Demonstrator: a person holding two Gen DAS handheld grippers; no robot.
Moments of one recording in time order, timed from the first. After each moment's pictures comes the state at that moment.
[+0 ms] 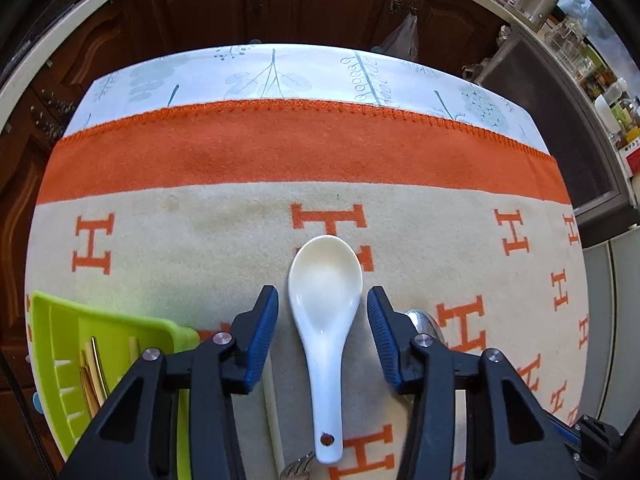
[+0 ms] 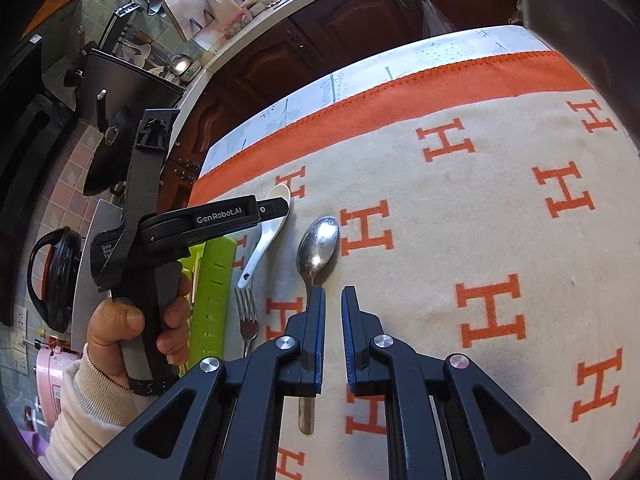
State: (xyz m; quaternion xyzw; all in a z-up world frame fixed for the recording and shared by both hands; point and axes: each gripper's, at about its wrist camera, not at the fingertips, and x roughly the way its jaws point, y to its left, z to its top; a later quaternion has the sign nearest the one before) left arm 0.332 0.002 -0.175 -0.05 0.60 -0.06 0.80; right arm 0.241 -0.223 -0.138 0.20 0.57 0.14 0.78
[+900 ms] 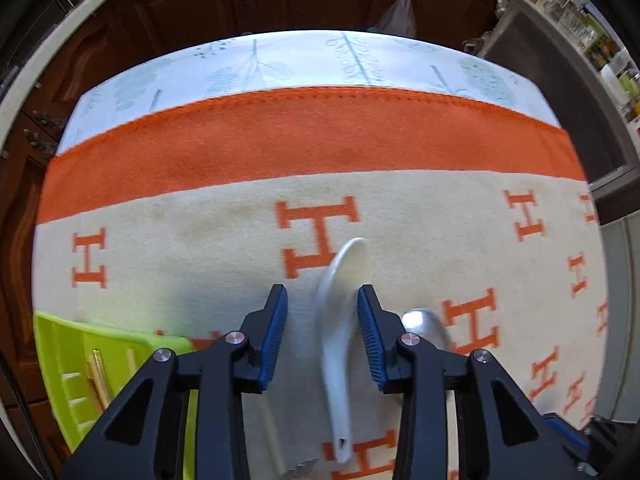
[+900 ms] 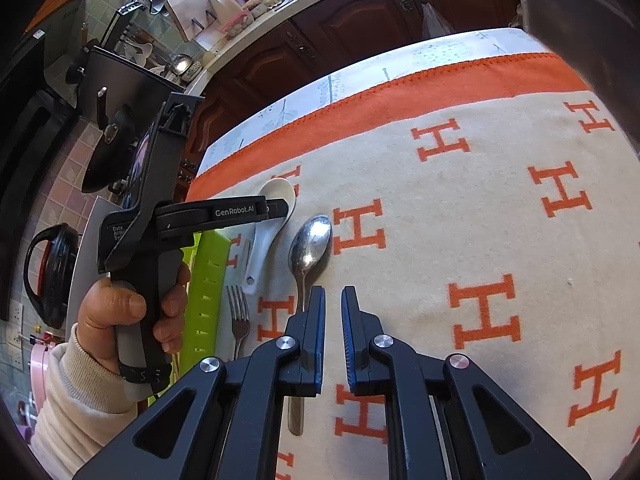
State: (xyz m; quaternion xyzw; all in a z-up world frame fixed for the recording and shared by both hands) left arm 0.353 -0.022 -0.183 -0.01 0.62 -0.05 0.78; right arm 0.233 -0.223 -0.145 0.19 0.56 0.14 0.79
